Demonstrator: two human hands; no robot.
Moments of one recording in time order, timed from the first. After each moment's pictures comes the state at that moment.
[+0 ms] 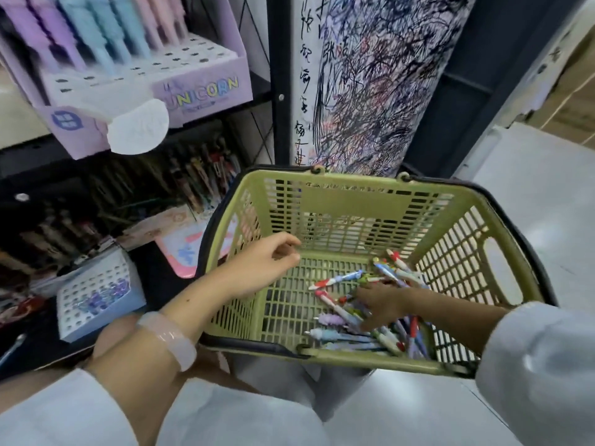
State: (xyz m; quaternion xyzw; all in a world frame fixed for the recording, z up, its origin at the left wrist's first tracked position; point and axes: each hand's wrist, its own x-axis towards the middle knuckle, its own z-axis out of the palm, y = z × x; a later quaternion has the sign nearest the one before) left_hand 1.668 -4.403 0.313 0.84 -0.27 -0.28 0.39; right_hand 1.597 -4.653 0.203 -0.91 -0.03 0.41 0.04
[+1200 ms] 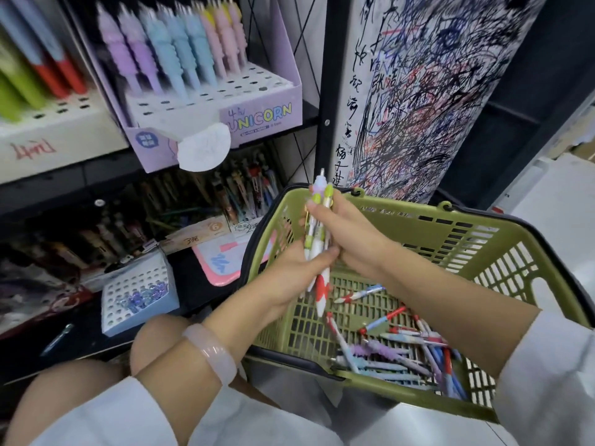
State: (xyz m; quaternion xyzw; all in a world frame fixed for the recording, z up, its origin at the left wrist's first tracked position) left_hand 1.653 -4.406 0.335 0.68 -0.10 -0.30 0.66; right_hand 1.668 -4.525 0.352 -0.65 0.01 0.05 0.76
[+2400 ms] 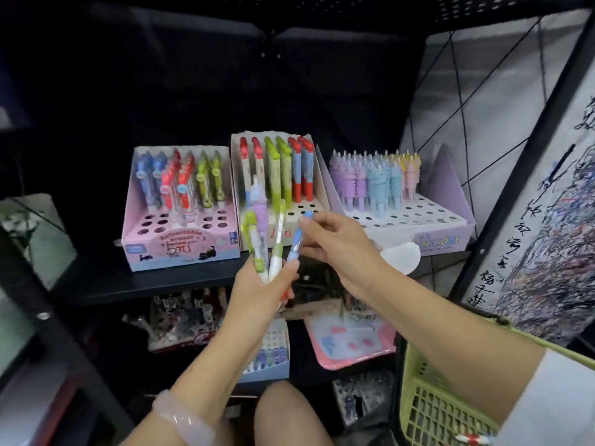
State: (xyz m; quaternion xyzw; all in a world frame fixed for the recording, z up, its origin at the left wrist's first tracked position) left_hand 1.664 -4.170 0.419 0.69 -0.01 0.18 0.70; right_hand 1.710 -4.292 0.477 -0.64 -0.16 0.05 0.75
